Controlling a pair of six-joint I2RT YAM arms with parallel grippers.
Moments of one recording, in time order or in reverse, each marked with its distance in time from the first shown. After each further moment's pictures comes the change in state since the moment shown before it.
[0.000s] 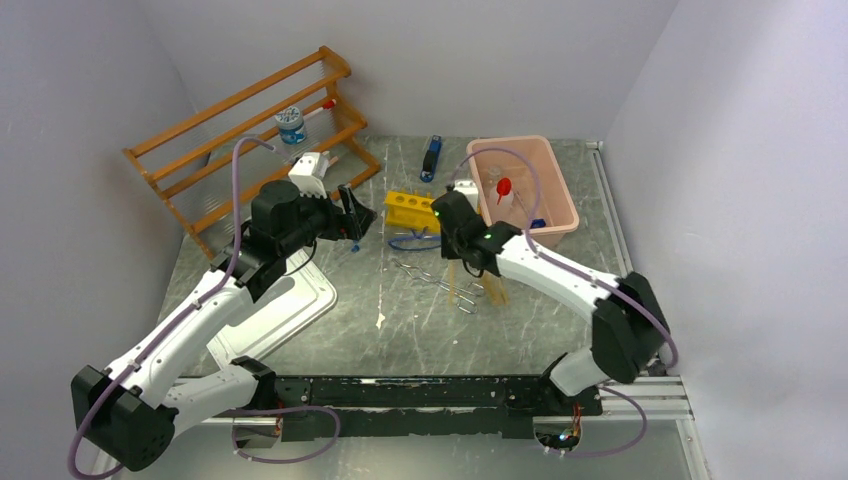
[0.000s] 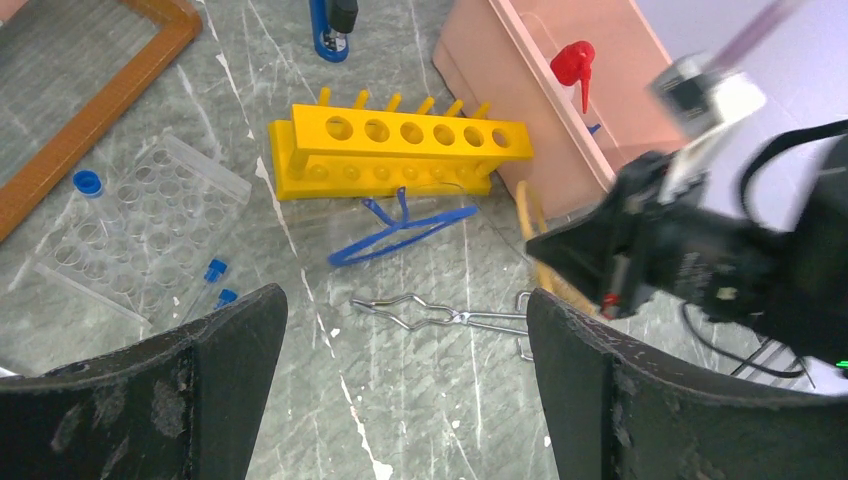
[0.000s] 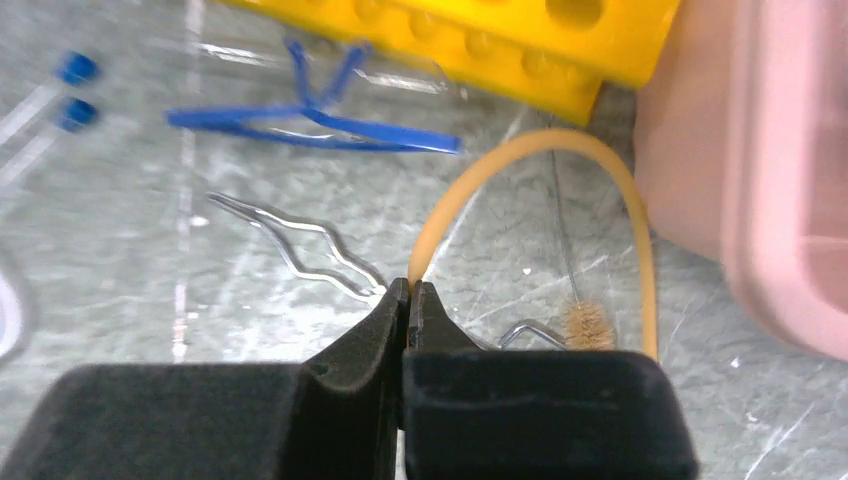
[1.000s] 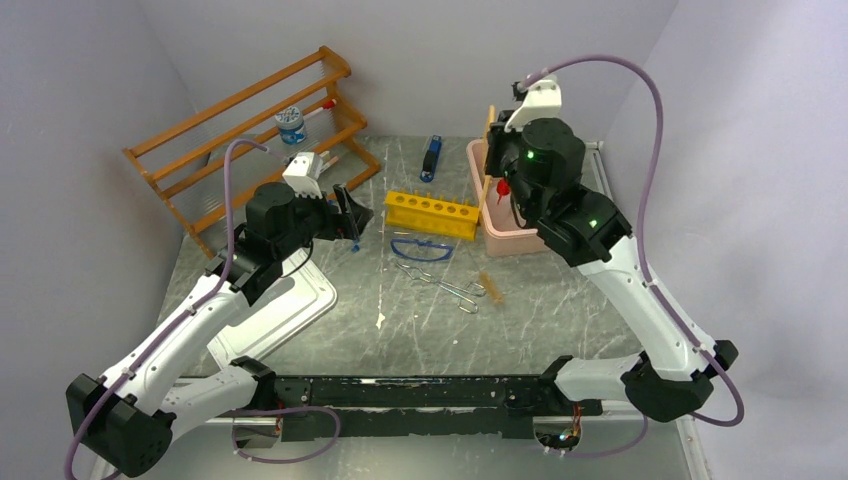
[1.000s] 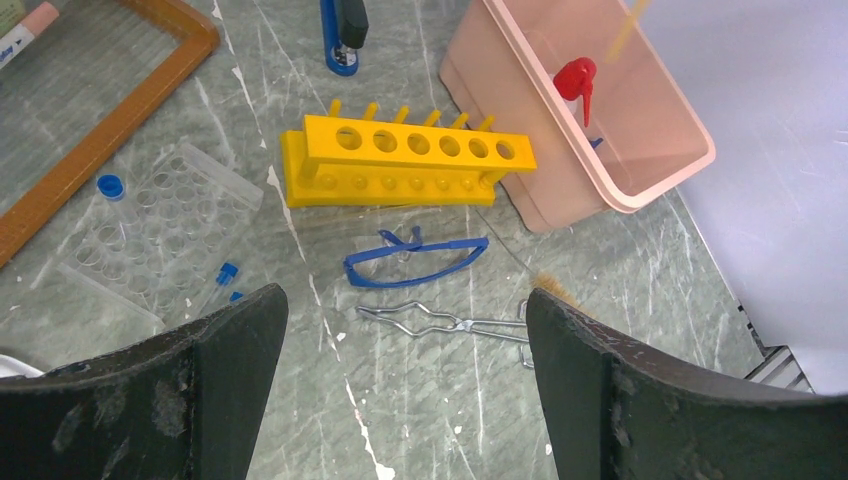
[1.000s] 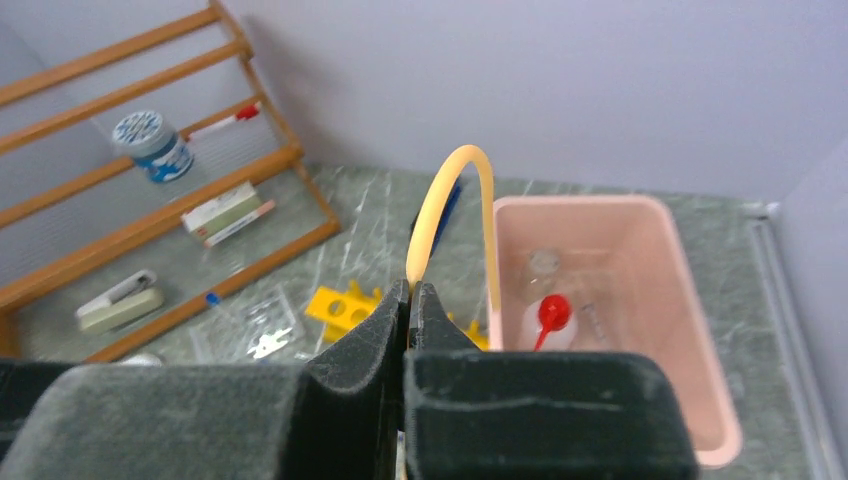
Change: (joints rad) left arm 0.000 -0.034 0.000 -0.010 -0.029 0.000; right arm -0.002 -0.283 0.566 -0.088 0.161 -0.349
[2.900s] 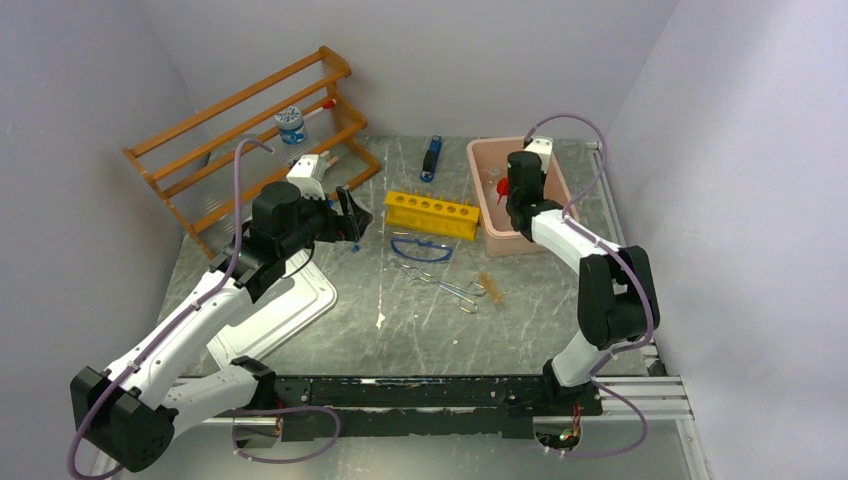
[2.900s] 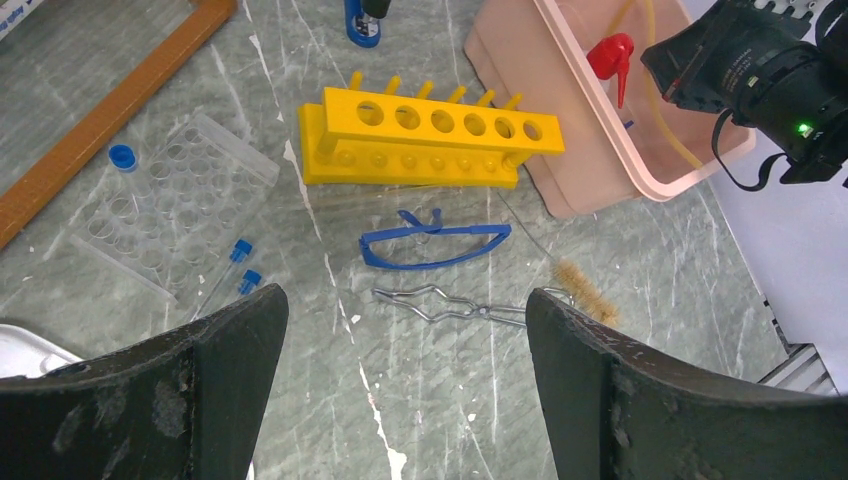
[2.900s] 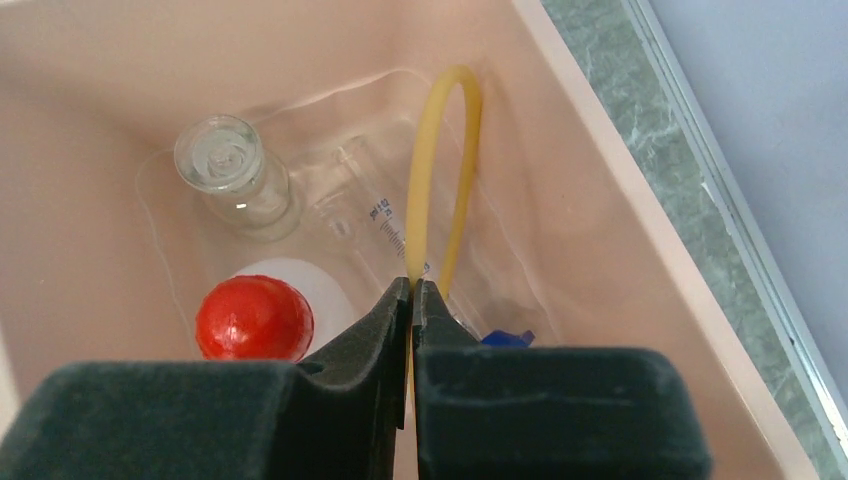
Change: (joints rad) left arm 0.000 0.027 0.000 -0.036 -0.021 0.002; right arm -0.480 0.383 -0.571 0.604 0.024 0.001
